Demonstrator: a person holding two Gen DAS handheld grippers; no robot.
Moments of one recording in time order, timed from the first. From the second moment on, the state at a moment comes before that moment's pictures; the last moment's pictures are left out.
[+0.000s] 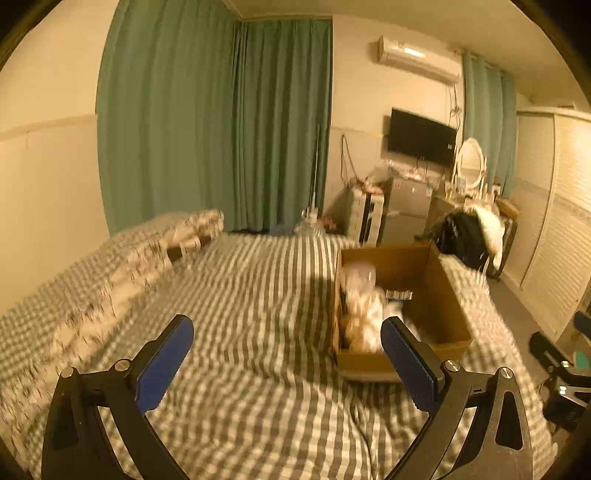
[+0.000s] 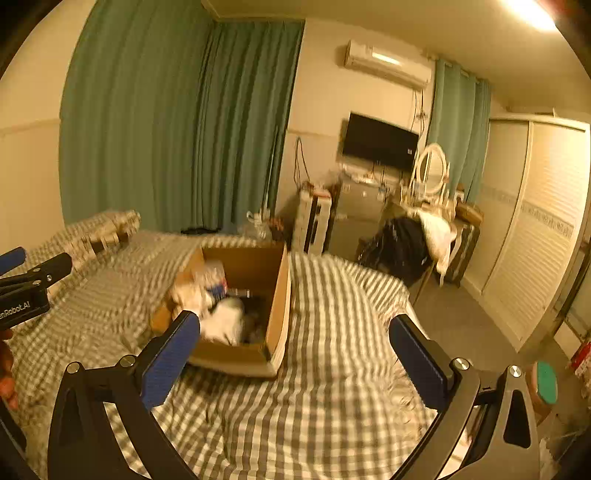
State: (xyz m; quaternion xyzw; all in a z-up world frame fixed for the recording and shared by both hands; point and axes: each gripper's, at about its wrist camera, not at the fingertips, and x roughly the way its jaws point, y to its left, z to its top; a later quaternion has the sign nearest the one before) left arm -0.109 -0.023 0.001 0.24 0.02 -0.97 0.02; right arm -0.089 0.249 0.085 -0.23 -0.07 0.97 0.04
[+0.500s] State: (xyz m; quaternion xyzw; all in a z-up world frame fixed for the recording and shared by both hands) left arm -0.110 0.025 -0.040 0.29 -0.02 -0.96 -0.03; right arm -0.124 0.260 0.015 -0.31 -0.04 0.95 0.04
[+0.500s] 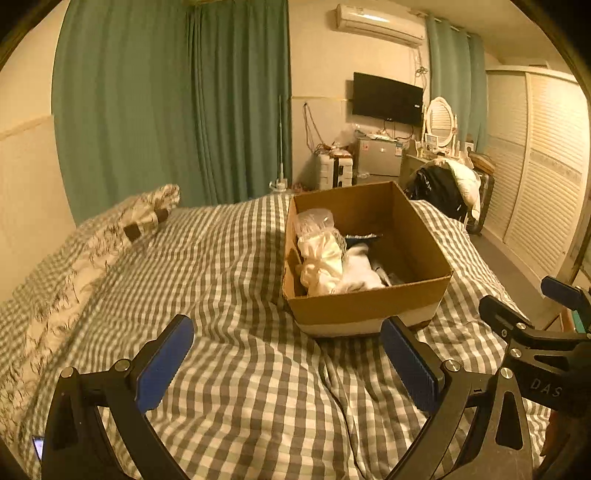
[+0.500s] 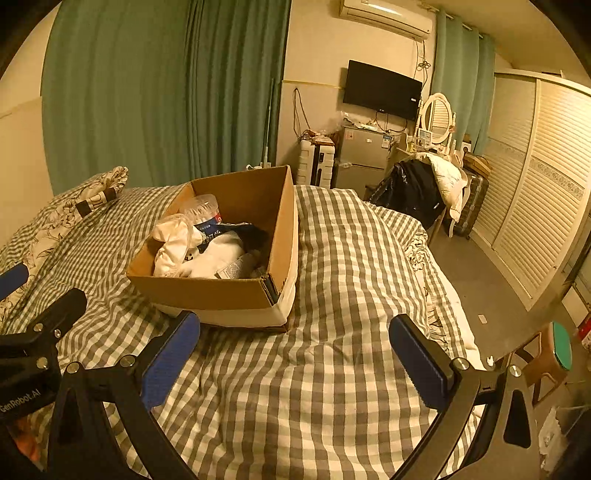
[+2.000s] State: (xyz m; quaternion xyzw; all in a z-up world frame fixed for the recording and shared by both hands) left arm -0.111 0.014 -0.040 0.31 0.01 -0.95 -0.02; right arm -0.113 0.257 0.026 -0.29 -0.06 0.95 0.05
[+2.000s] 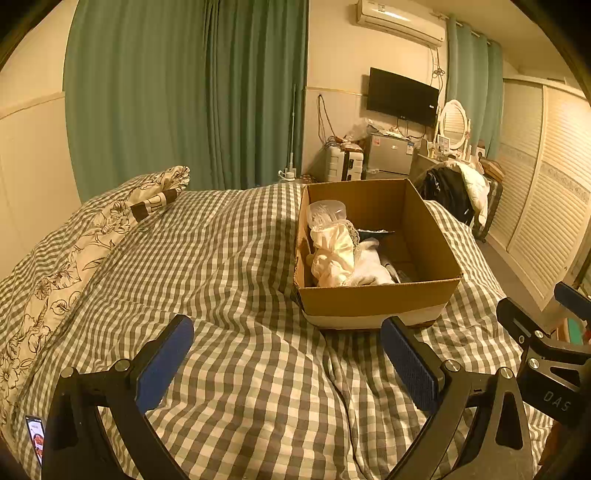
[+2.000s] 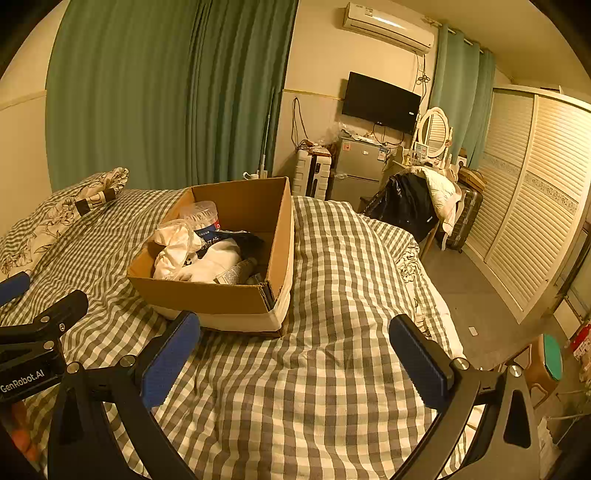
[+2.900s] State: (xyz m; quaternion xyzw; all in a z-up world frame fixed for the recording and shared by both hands) left arm -0.110 0.012 -0.040 0.31 0.02 -0.95 -0.03; right arm -0.111 0.257 0.025 -0.29 -0.06 0.95 0.05
